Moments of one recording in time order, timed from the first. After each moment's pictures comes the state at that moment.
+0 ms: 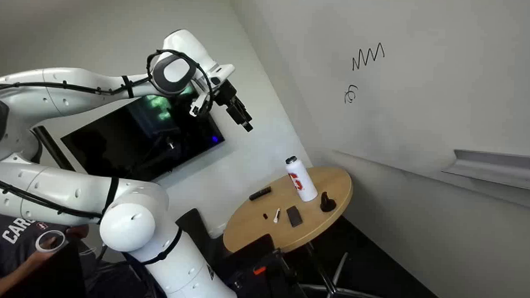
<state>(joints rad) 0.17 -0.77 0.31 -2.56 0.38 2.09 0.50</state>
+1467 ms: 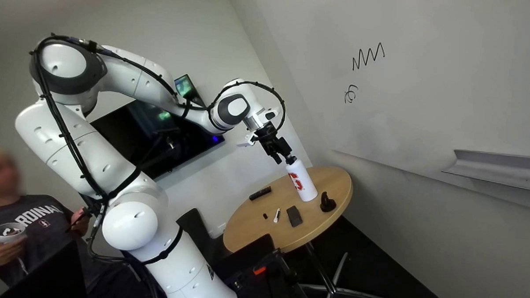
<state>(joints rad) 0.21 -0.19 0.39 -2.55 0.06 2.48 0.22</state>
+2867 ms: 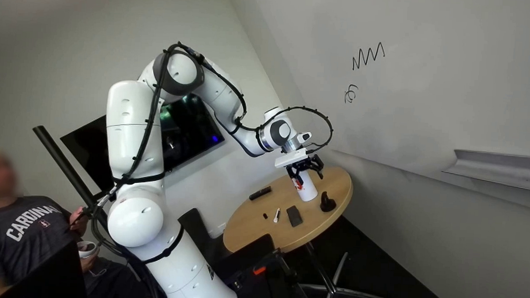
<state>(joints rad) 0.32 0.46 0.30 -2.18 -0.28 2.69 -0.14</state>
